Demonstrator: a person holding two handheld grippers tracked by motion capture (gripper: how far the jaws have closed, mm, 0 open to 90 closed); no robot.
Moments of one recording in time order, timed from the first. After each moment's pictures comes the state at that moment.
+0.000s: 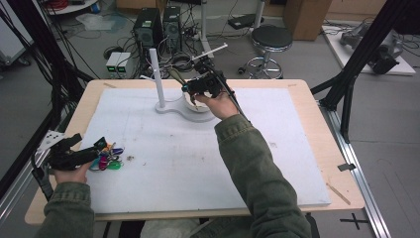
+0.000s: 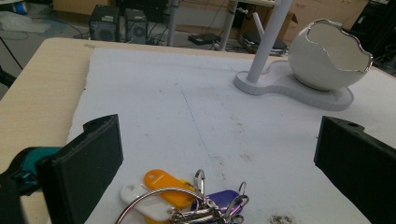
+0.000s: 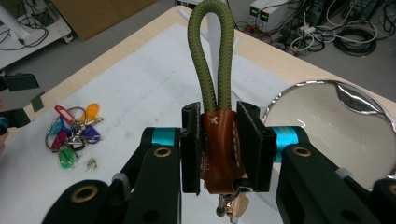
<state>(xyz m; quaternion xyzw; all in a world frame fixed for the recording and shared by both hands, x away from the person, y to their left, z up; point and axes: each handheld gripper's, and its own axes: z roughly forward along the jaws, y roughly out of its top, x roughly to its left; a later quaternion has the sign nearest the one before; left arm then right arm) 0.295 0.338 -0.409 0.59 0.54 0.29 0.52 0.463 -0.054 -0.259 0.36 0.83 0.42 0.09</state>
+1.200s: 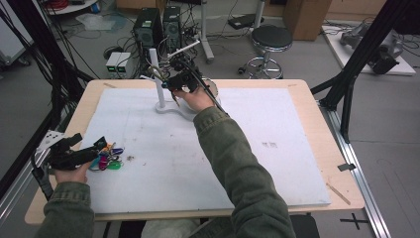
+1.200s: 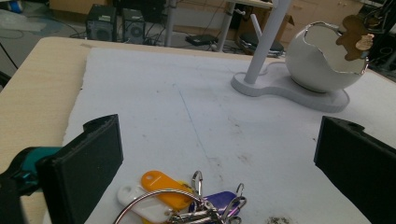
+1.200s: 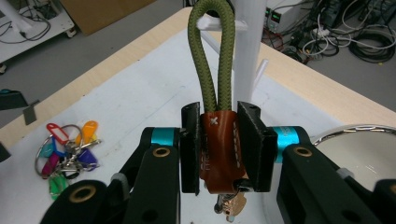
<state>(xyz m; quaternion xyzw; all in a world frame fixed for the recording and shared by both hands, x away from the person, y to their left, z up) 0.296 0.338 -0.409 0.59 0.54 0.29 0.53 0.494 0.004 -0.274 0.35 0.84 0.41 0.09</state>
